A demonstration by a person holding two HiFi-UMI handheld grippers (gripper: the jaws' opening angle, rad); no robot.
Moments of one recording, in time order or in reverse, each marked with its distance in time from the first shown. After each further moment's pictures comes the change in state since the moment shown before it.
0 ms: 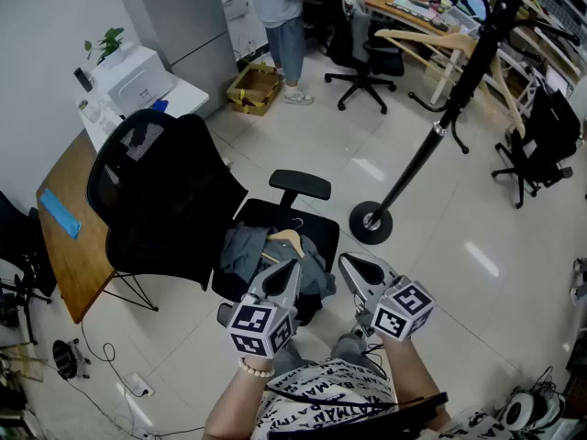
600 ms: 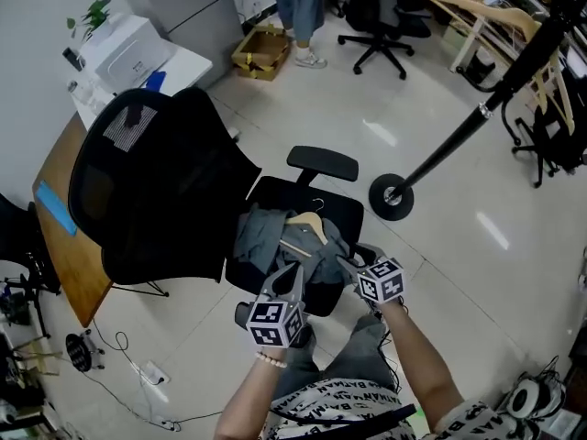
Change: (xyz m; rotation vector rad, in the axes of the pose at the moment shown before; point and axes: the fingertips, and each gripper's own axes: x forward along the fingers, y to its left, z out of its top) left arm 0.048 0.116 -0.115 -0.104 0.158 0.109; right arm 0.113 -0.130 -0.238 0.002 0.480 -0.143
